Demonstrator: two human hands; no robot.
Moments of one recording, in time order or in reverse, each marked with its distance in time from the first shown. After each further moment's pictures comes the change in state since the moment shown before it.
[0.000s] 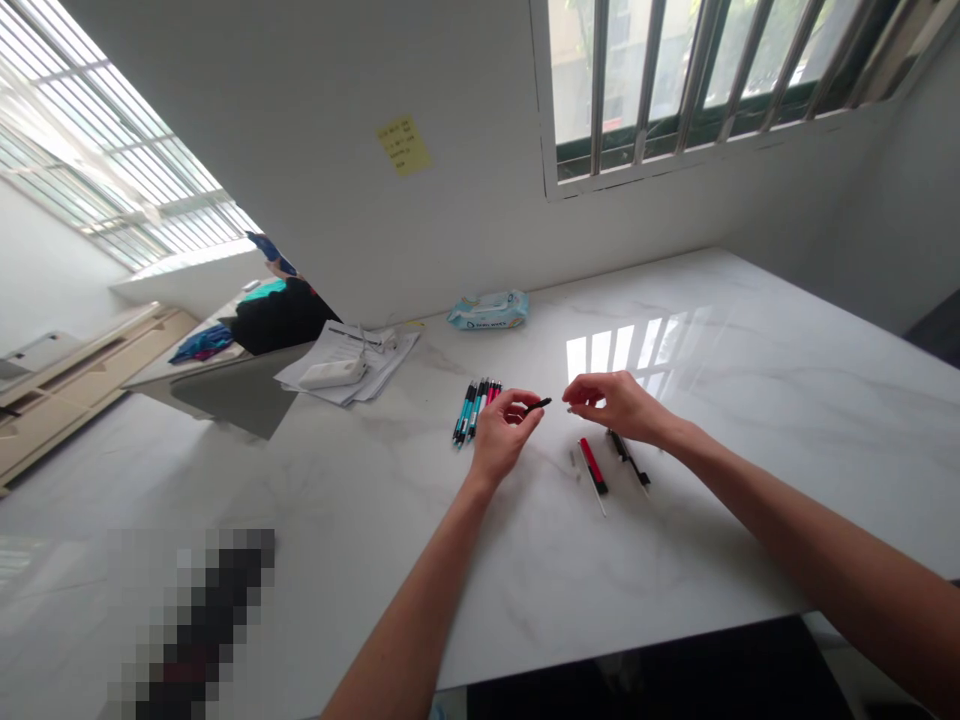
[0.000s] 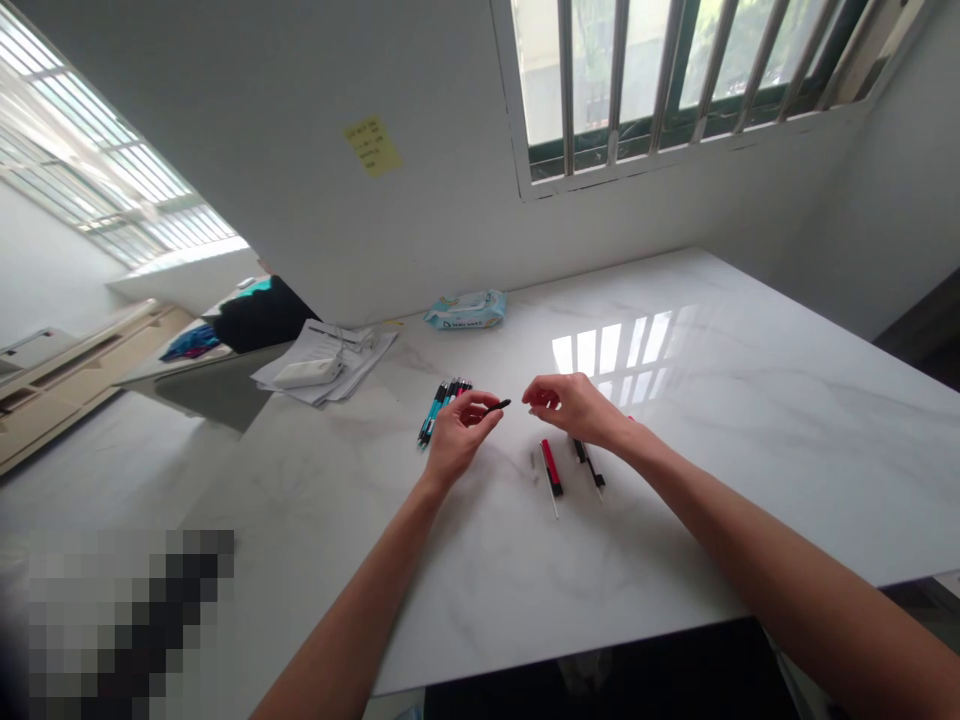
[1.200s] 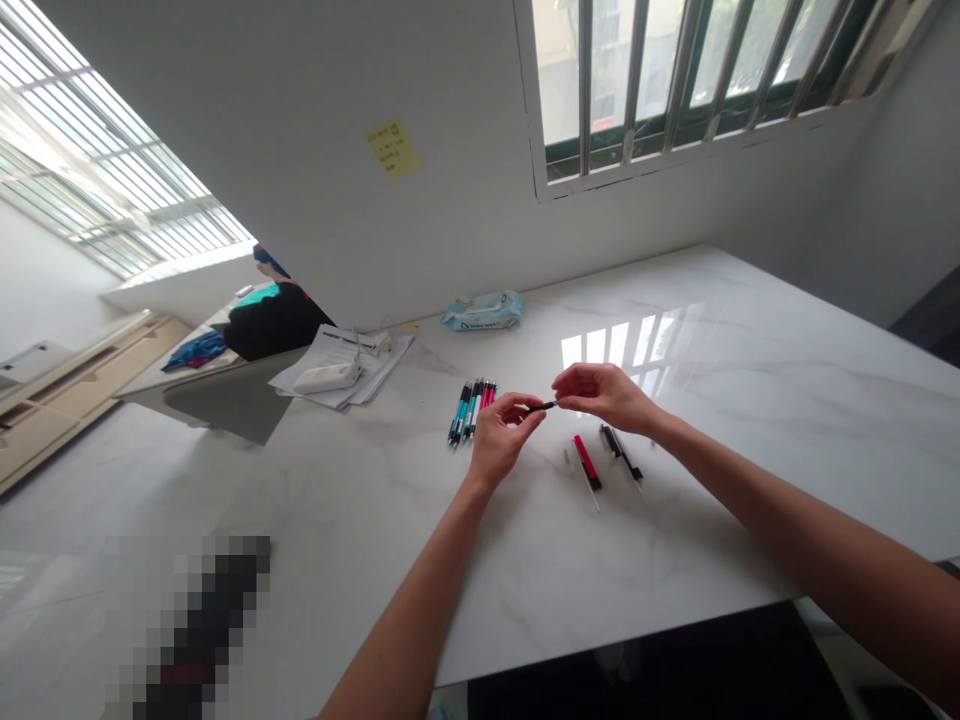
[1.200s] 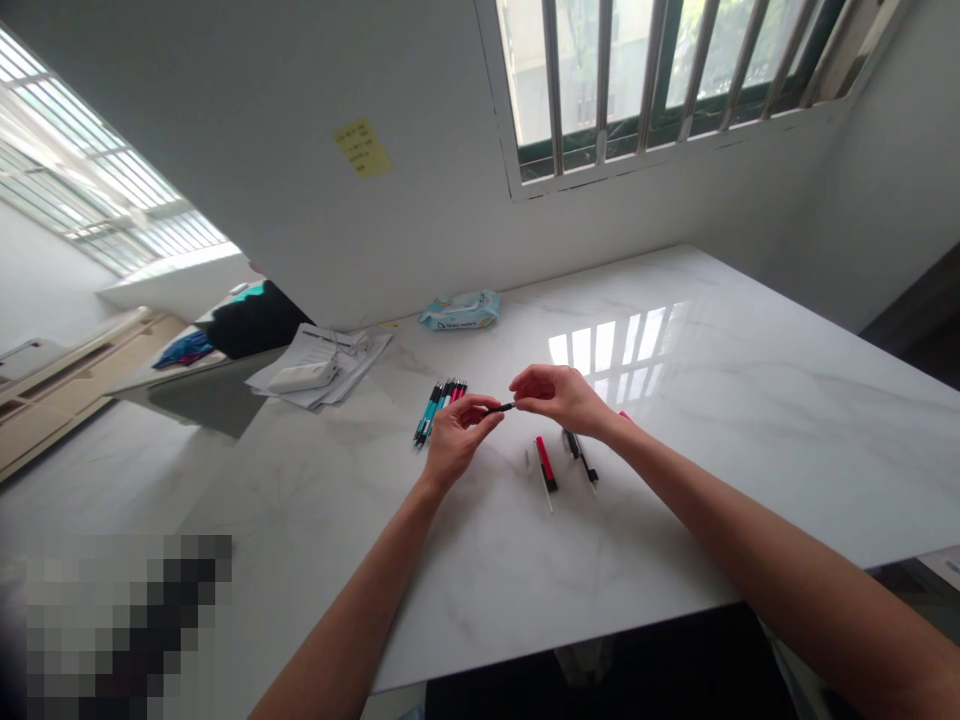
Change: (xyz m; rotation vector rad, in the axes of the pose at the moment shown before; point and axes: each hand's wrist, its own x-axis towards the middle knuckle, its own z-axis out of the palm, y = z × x) left_hand -0.003 0.004 0.005 -0.046 -0.065 0.031; right_hand 0.005 0.002 0.004 0.426 0.009 0.052
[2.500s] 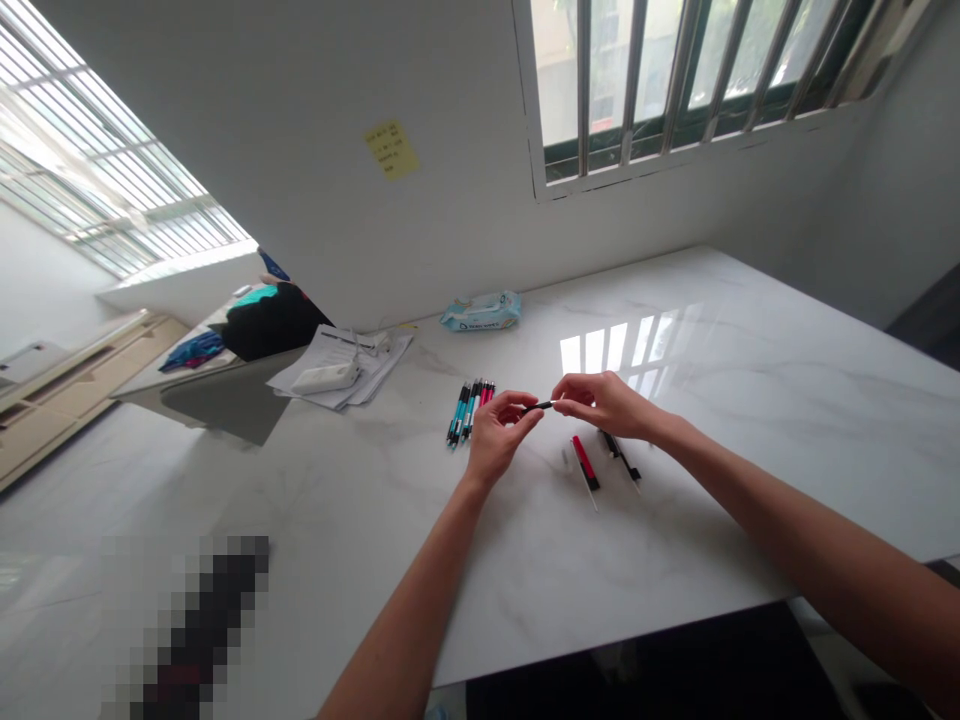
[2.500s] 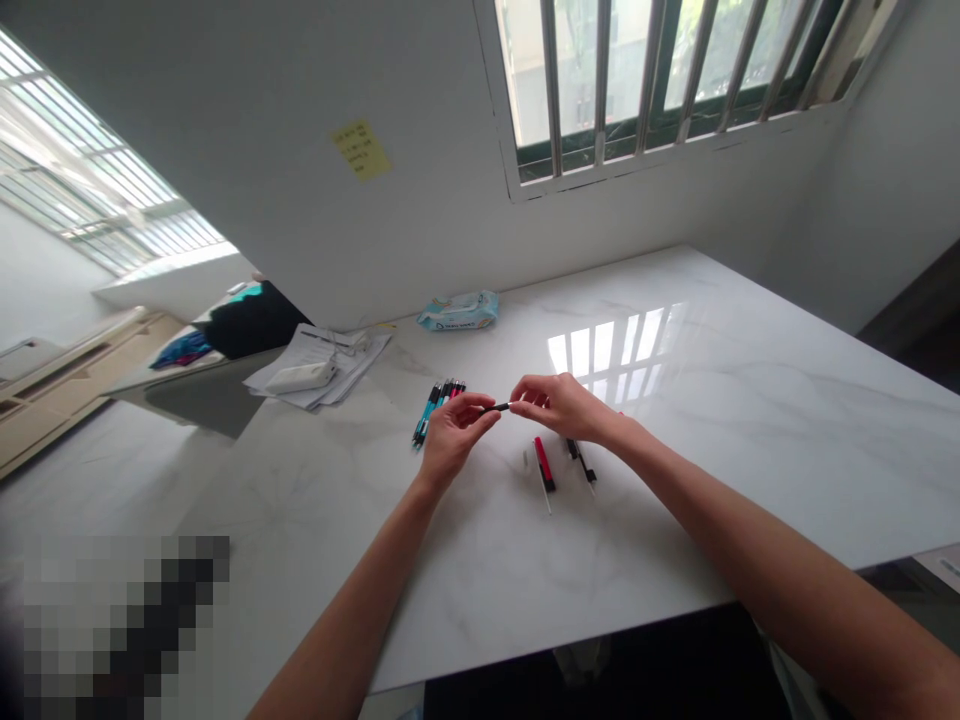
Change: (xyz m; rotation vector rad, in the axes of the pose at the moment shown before) left_hand 0.002 0.004 -0.001 -0.058 0.025 -0.031; right_hand -0.005 -0.007 -0.005 -0.383 -0.099 -0.039
